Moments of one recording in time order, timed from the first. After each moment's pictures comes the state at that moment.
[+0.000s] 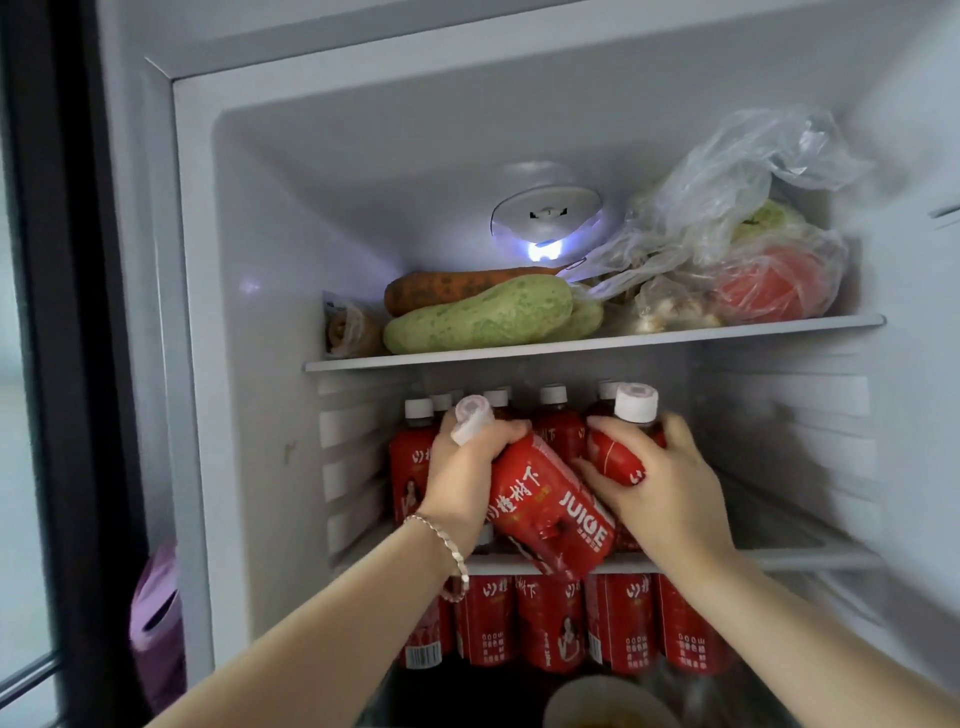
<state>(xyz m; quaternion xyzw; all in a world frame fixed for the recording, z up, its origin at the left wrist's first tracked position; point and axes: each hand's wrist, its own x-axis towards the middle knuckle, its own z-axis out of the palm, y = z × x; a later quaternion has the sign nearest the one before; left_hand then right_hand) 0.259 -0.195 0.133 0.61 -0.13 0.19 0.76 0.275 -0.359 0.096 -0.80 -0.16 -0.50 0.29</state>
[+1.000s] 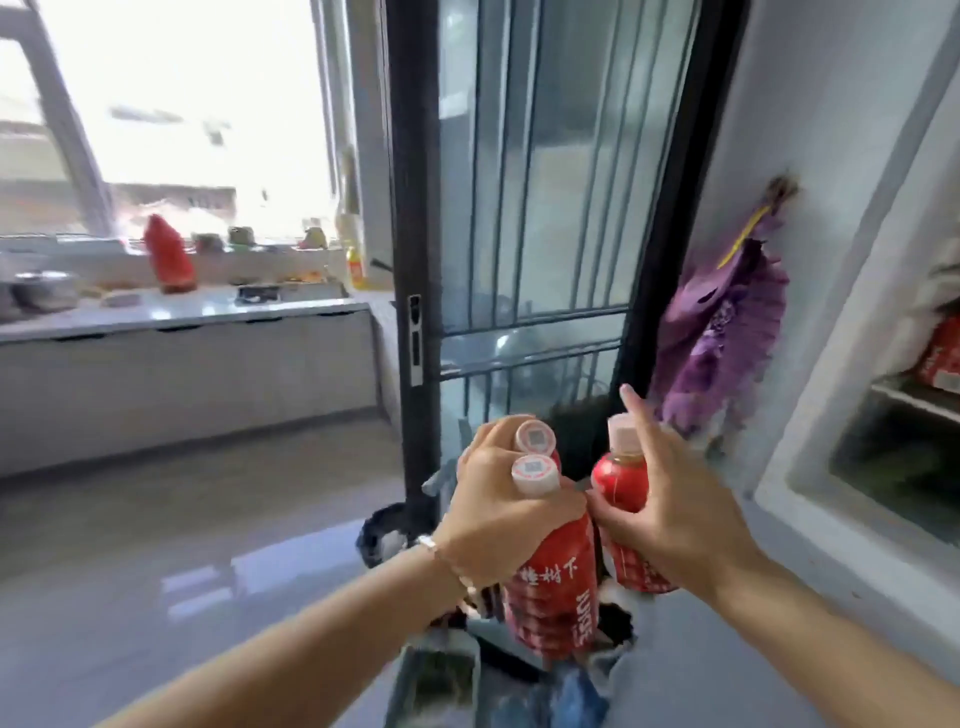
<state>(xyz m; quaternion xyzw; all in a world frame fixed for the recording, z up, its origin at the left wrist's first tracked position) -0.274 -0.097 -0.070 0.74 0.27 0.40 0.46 -0.131 -0.181 -0.056 -0.75 -0.59 -0.03 0.28</state>
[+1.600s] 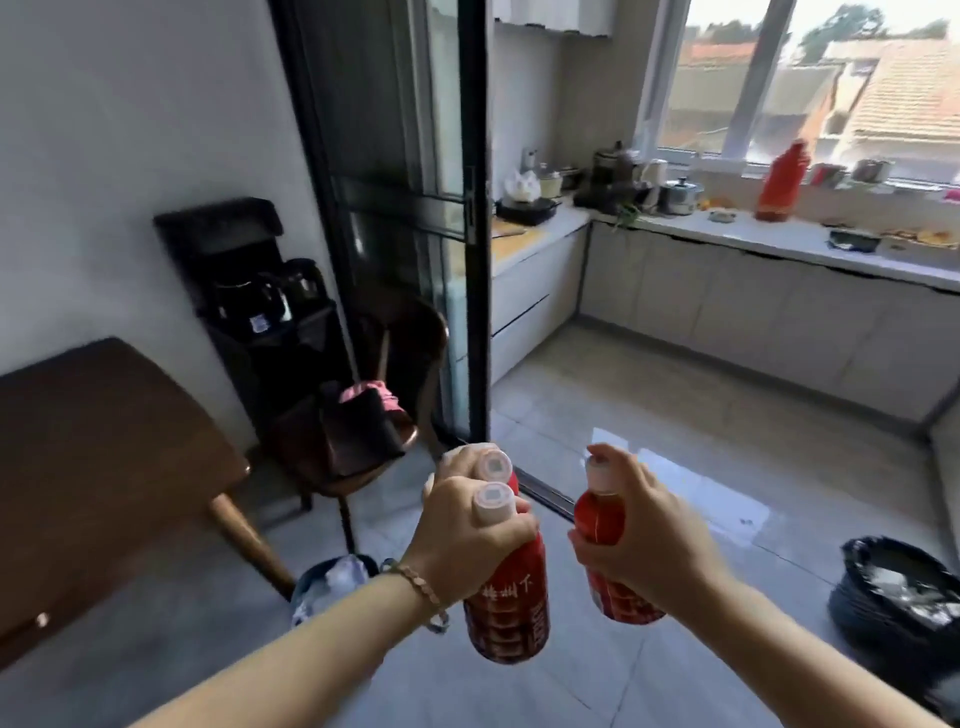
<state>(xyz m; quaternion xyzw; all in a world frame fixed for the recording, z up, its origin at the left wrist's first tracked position) -0.853 -0.330 -0.168 0.49 0.70 0.50 0.15 -0.697 -0.232 -0.144 -0.38 -0.89 0.21 0.15</state>
